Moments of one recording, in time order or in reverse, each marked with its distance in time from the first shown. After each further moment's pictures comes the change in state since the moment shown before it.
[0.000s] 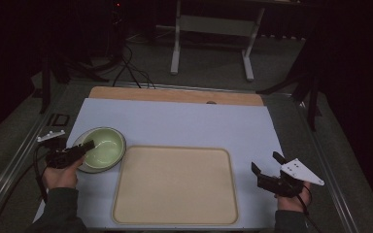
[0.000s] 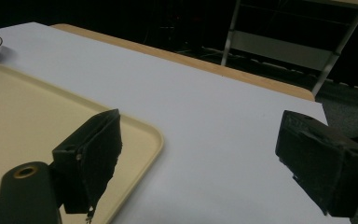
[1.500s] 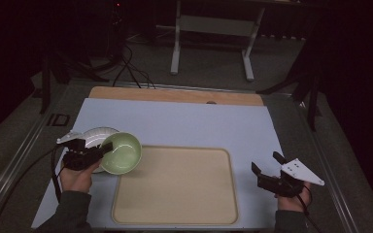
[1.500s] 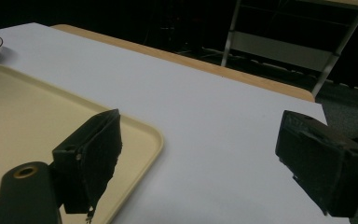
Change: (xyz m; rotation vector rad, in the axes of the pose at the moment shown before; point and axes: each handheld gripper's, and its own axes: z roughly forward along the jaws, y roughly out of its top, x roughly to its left) left arm -0.052 -0.005 0.005 0.027 -0.107 0.121; right arm 0.000 0.000 0.000 -0.003 -0.001 -0.001
